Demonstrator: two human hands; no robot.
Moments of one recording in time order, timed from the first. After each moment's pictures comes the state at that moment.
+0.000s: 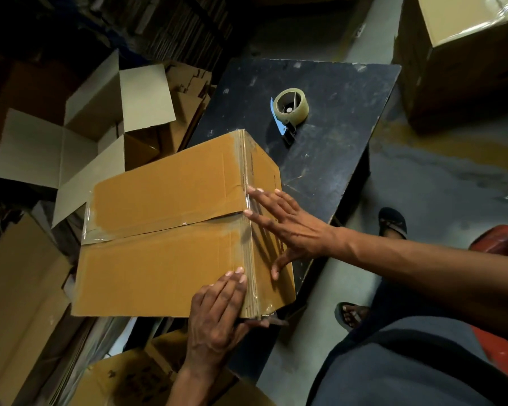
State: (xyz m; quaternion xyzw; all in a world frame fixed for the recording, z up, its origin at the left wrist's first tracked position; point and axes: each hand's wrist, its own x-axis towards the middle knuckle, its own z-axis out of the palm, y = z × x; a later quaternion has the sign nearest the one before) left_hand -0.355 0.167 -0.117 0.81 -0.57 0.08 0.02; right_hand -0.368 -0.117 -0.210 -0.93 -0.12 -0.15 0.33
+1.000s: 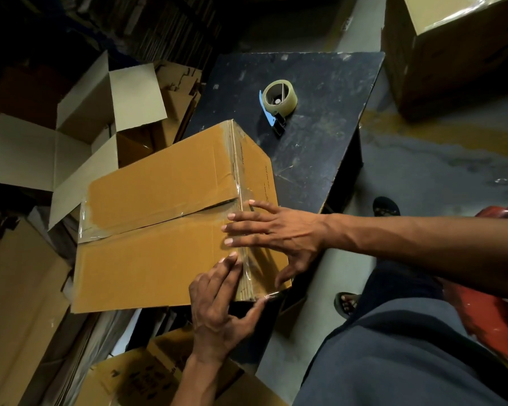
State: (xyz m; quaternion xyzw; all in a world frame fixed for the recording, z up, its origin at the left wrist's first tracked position) left_hand -0.372 0.158 -0.123 0.85 -0.50 0.09 0.11; right_hand -0.386 -0.115 -0.185 -0.91 -0.30 -0.13 0.26
